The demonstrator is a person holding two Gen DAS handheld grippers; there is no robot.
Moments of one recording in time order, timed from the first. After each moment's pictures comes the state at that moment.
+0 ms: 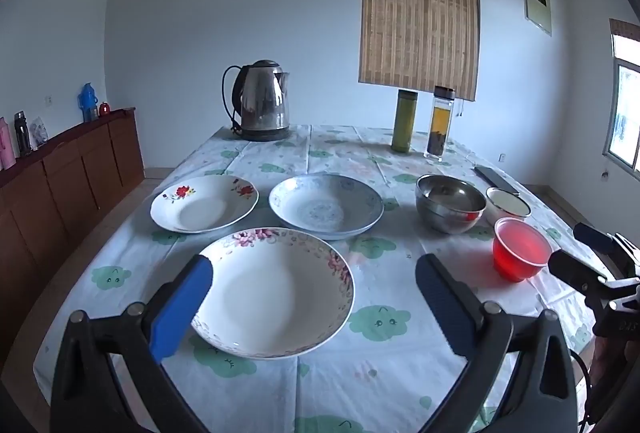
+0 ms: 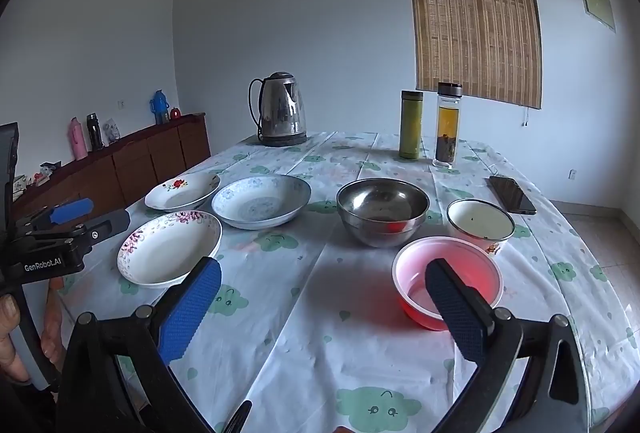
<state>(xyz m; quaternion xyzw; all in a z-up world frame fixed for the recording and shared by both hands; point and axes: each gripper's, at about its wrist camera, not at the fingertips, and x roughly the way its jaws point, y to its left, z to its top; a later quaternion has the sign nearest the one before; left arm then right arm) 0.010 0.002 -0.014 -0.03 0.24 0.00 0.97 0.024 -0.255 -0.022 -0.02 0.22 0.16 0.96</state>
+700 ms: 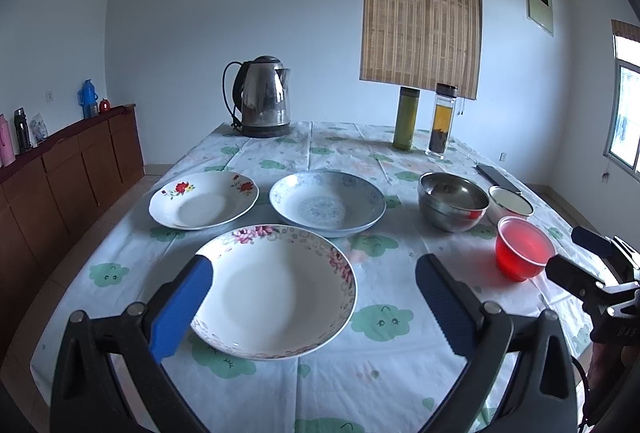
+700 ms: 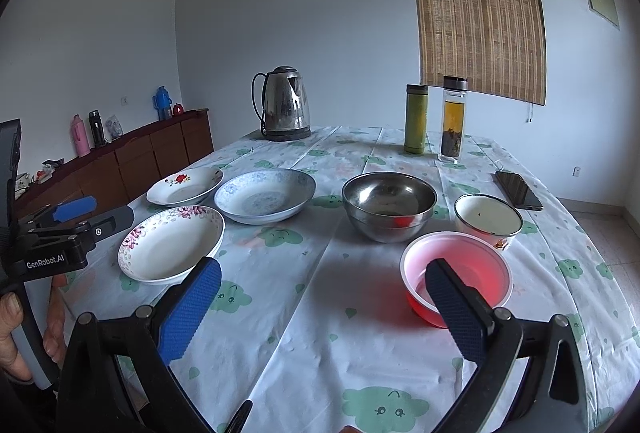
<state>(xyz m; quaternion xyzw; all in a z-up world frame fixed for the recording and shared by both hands) 0.012 0.004 -0.017 -0.03 0.24 0.01 0.97 0.028 -0.251 -0.029 -0.02 0.23 0.17 0.96</state>
